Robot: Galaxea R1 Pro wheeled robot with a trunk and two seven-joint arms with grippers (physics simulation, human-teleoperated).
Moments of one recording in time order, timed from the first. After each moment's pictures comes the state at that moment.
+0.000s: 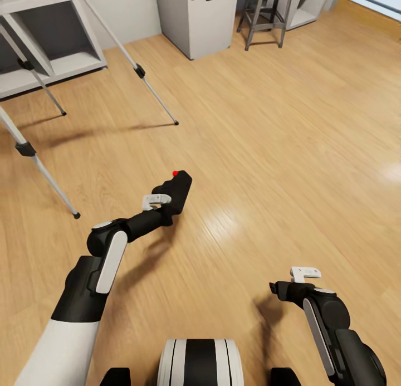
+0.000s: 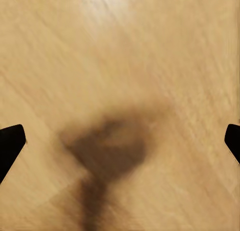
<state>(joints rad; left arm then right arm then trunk) -0.69 -0.04 -0.09 -1.52 0.35 0.80 -0.26 -0.29 -0.03 -0.08 -1.57 0.00 0.96 -0.02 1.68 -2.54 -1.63</state>
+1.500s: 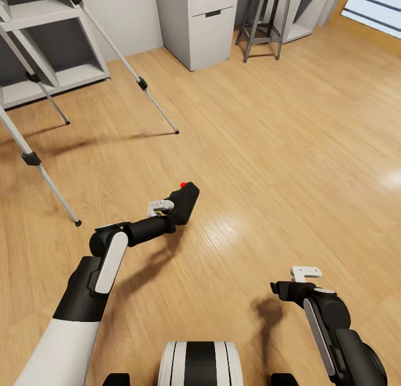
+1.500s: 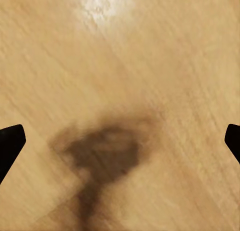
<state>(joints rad) -0.69 -0.03 -0.09 -1.48 0.45 0.92 -0.28 -0.29 -0.03 -0.08 -1.57 0.01 0.95 -0.01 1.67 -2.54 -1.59</state>
